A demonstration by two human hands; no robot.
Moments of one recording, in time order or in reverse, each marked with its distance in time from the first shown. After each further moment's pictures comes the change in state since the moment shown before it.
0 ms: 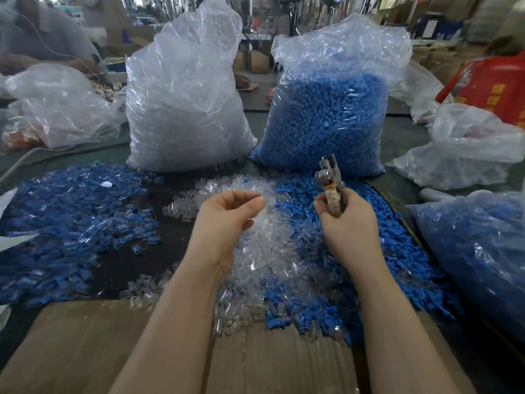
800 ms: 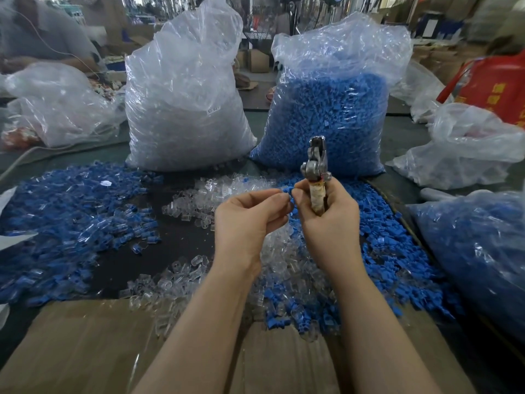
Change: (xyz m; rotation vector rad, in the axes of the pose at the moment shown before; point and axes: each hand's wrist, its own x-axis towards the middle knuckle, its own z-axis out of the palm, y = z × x) left_hand -0.017 -0.001 0.035 -0.255 0.016 0.031; right_hand -0.020 -0.027 0.019 0.363 0.040 -0.235
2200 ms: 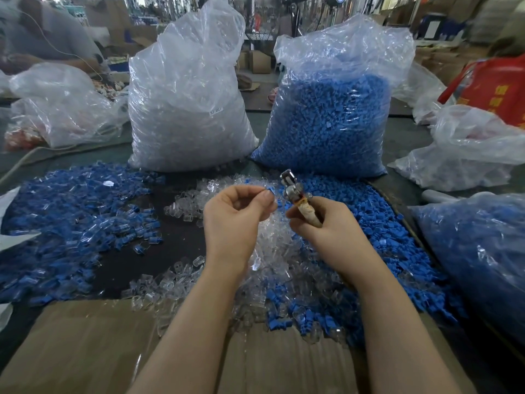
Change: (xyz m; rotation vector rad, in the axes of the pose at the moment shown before) left_hand 0.009 0.000 -0.016 0.200 0.067 0.254; right_hand 0.008 0.007 -0.021 -0.208 -0.398 0.186
